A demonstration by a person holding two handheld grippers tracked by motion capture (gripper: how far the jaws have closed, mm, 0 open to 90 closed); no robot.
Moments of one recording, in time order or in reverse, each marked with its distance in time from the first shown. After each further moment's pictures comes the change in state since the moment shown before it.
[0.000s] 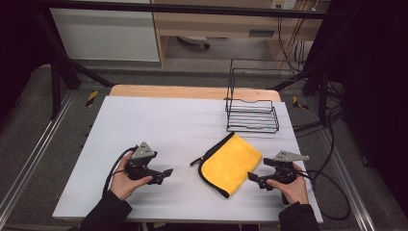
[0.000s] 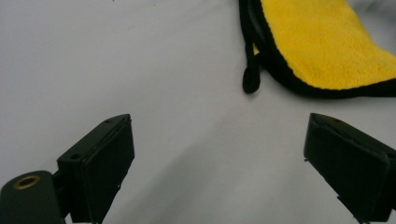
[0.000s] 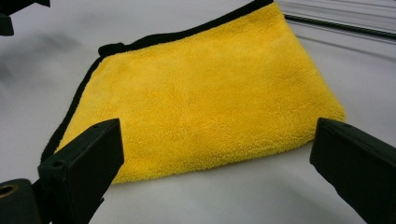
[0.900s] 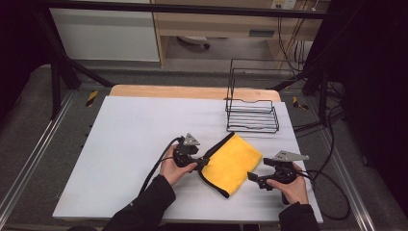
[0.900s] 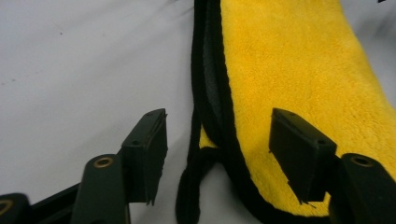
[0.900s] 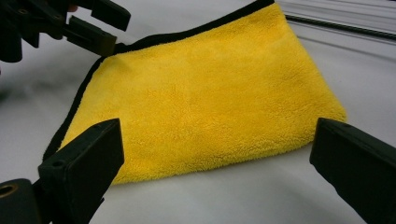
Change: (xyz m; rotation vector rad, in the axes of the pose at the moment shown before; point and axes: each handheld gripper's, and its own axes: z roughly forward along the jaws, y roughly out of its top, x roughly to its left) left arm -0.042 0.056 0.104 0.109 -0.027 -0.011; right arm 0.001 0.001 0.000 0.004 0.000 0.001
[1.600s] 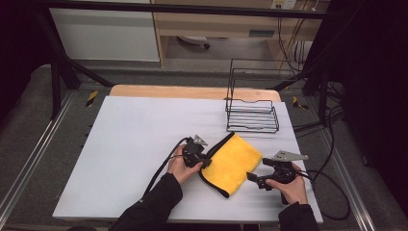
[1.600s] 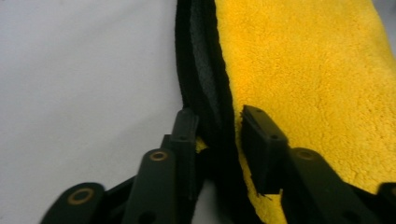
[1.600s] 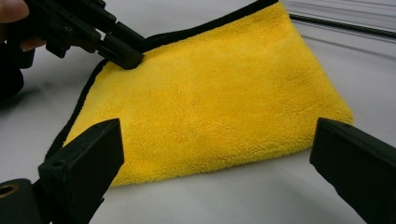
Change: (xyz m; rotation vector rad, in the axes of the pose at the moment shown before) left arm -0.004 0.006 0.019 0.111 -0.048 -0.019; right arm 0.002 0.001 0.002 0.003 0.005 0.001
